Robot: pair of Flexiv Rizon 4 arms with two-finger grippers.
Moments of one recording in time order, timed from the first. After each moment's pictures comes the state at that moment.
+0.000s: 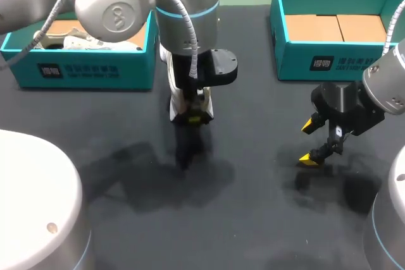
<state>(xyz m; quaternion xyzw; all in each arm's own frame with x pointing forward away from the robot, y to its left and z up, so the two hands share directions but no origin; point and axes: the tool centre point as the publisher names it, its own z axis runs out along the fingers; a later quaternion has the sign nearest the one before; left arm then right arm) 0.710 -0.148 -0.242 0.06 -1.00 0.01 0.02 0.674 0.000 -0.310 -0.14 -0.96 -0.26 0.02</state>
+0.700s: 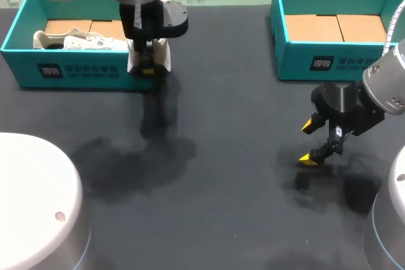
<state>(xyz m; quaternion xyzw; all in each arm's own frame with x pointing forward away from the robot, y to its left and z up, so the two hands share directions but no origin) 0.802 -0.051 -0.190 0.04 -1.00 -0.01 -0.03 0.674 0.000 -0.310 -0.14 -0.96 -0.26 0.02</state>
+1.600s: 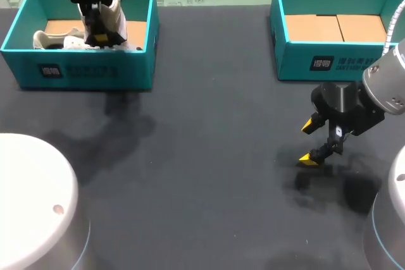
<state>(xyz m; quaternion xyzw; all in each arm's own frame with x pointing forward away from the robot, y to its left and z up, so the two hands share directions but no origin) 0.875 0.046 -0.164 0.07 -1.00 0.01 -0.04 0.674 0.000 -0.310 -0.14 -0.96 -0.26 0.02</state>
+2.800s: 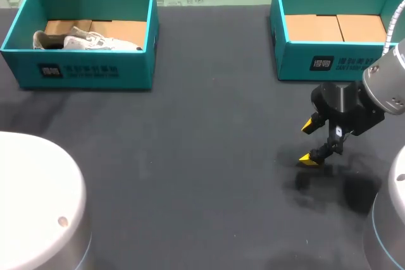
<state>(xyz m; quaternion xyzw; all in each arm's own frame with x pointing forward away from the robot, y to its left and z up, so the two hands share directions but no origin) 1.026 0.218 -0.118 0.01 -1.00 0.02 0.00 0.674 0.000 -0.310 -0.14 -0.96 -0.26 0.02</state>
